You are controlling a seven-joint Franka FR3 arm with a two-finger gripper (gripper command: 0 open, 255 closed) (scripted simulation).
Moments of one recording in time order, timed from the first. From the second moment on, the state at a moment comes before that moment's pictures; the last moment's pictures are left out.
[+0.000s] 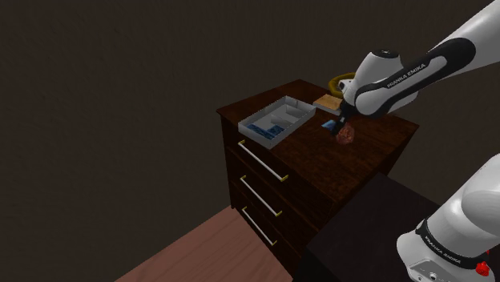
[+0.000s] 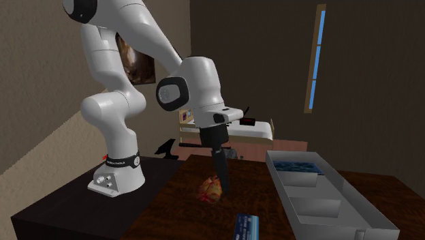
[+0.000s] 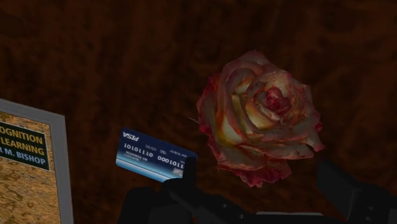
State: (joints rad) arm -0.13 -0.20 -0.23 -2.70 -0.19 2.78 -0.46
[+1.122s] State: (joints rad) arm -0.13 -0.16 -0.24 -2.70 -0.19 2.81 -0.46
